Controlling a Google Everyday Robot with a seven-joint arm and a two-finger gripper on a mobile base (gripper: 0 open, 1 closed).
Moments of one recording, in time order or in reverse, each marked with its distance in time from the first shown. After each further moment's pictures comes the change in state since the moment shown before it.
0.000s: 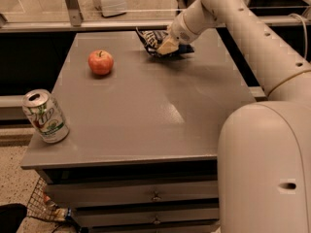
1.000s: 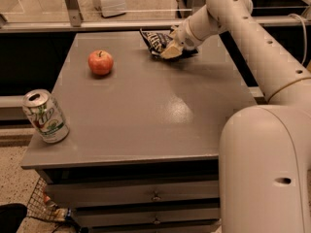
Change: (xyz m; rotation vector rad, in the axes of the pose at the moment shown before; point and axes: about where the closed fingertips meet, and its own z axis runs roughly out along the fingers) arm 0.026 0.001 0.014 -0.031 -0.023 0.043
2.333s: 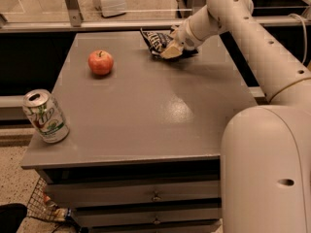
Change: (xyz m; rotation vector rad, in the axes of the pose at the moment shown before) arm 0.003 -0.001 -0.003 0.010 0.000 0.006
